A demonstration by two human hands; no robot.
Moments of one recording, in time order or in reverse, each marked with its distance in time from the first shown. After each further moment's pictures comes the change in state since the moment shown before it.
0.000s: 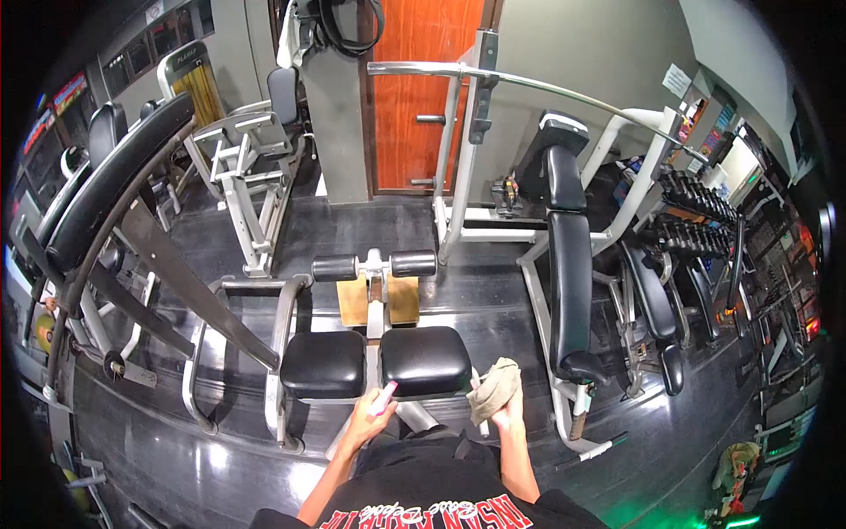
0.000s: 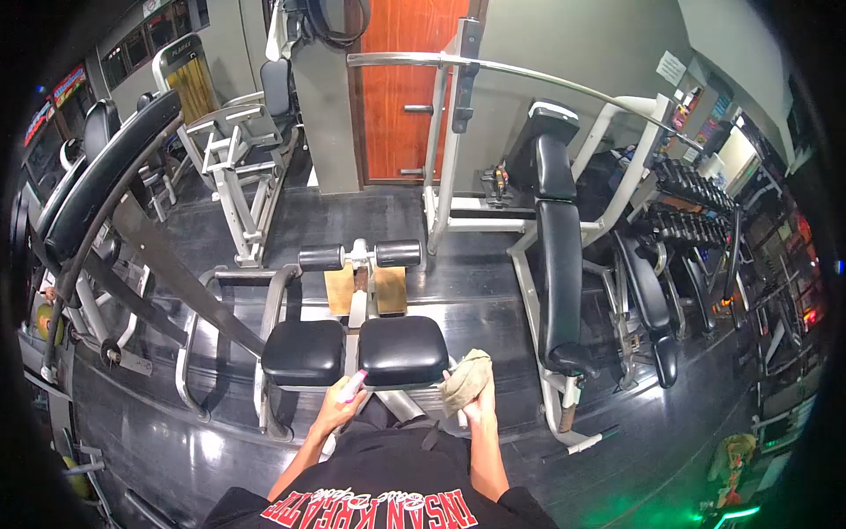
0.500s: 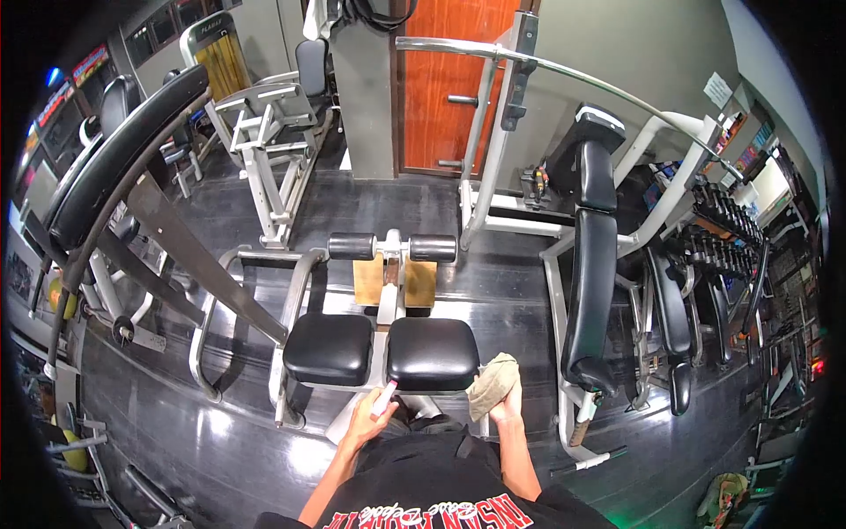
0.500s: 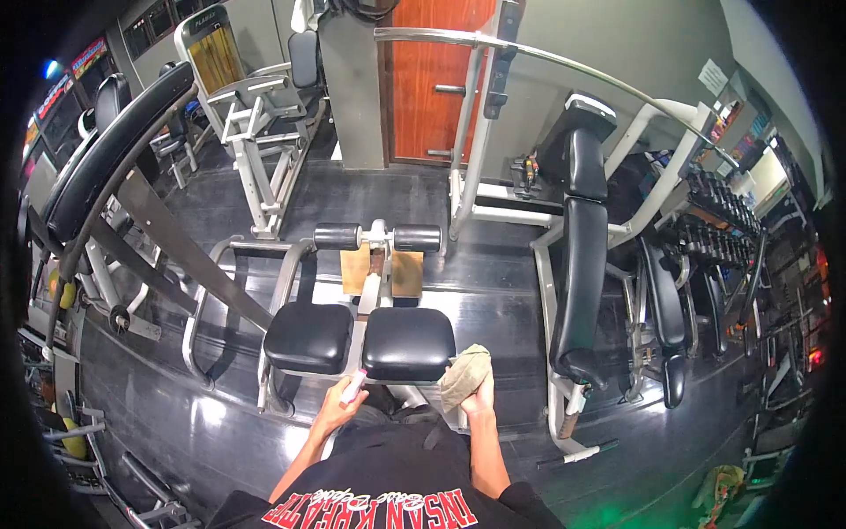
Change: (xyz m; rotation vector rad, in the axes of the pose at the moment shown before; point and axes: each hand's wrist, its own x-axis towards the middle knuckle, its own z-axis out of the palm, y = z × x) left_hand -0.014 0.007 0.013 0.067 0.132 -0.073; right_hand 0.036 0.001 0.001 -0.023 0.074 0.098
